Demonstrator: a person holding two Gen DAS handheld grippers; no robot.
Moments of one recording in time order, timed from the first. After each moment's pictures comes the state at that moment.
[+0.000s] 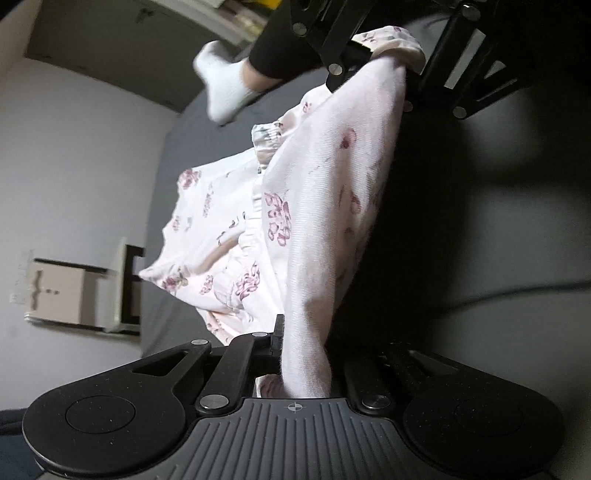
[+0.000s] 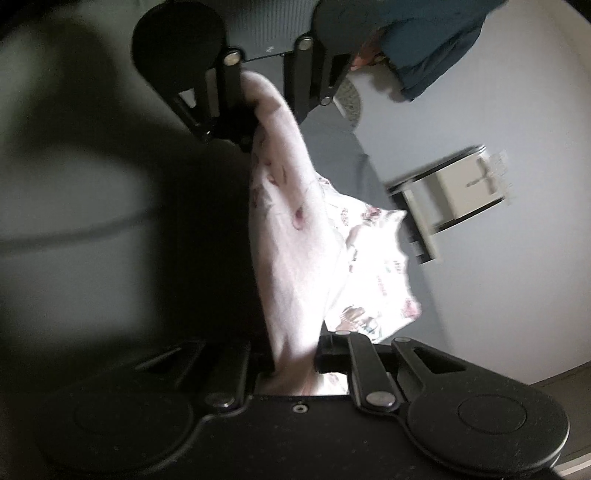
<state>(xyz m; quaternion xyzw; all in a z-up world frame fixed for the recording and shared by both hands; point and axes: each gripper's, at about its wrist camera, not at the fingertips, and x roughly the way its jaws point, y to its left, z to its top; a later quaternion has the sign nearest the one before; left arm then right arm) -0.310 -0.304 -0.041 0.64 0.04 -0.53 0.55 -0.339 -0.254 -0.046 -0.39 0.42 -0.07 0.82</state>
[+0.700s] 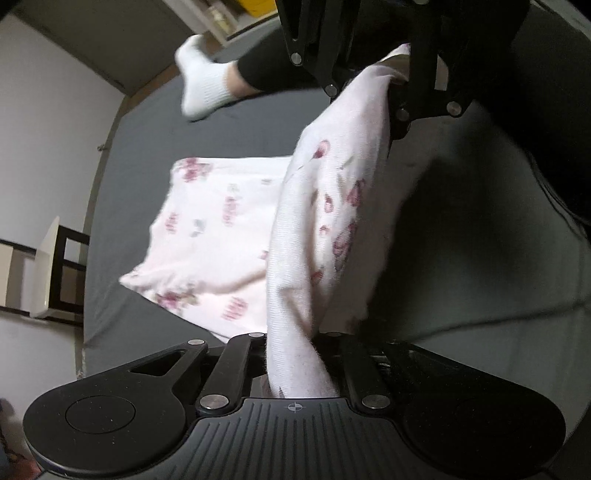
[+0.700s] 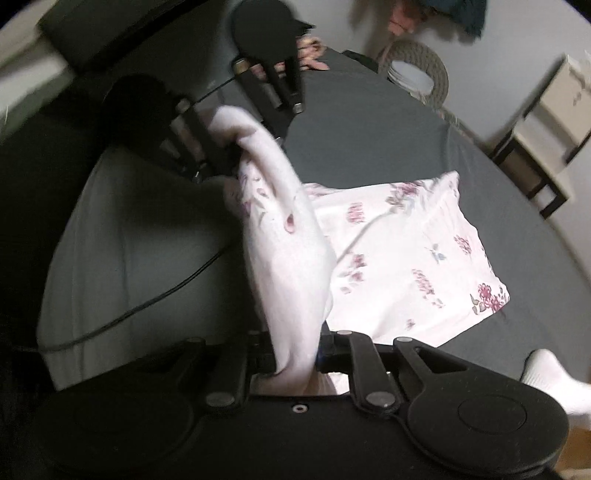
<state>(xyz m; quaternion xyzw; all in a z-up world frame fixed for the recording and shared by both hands) -0.243 -0.347 0.009 0.59 0.16 -0.60 0.51 -0.314 -0.340 0.038 -0.14 0.52 0.11 0.84</state>
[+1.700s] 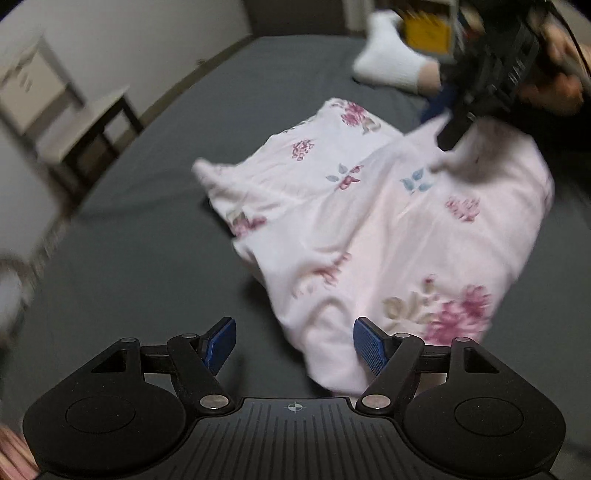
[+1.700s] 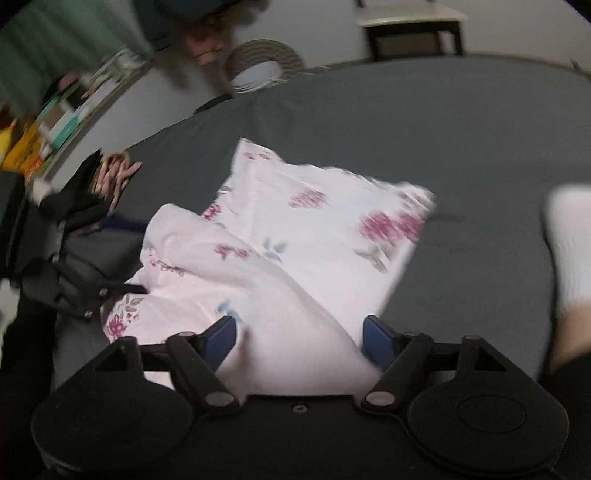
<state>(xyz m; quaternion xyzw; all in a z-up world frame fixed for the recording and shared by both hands) -0.105 -0.333 -0.057 0.38 0.33 -0.55 0.66 -0.277 -0.548 -0.038 0.24 0.47 -0.02 0.85</state>
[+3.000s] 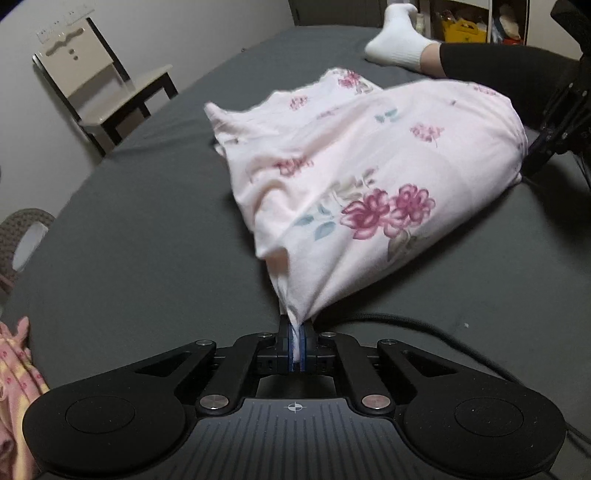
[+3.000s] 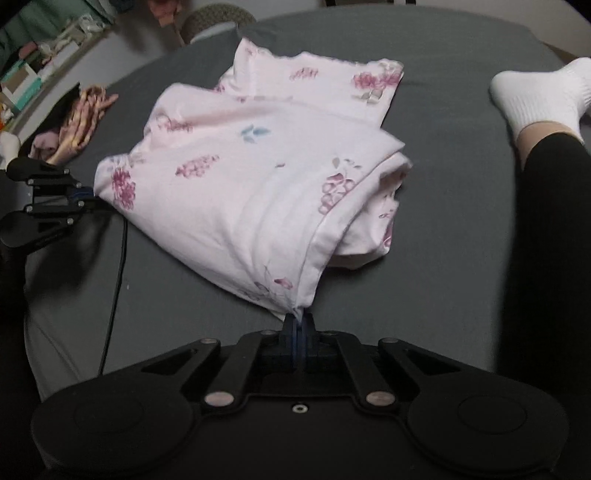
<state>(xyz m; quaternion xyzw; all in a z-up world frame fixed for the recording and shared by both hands) -0.159 -0.273 -0.083 0.38 0.34 -0.50 0.70 -0.364 -0.447 -0.051 0.20 0.53 -0.09 0.82</state>
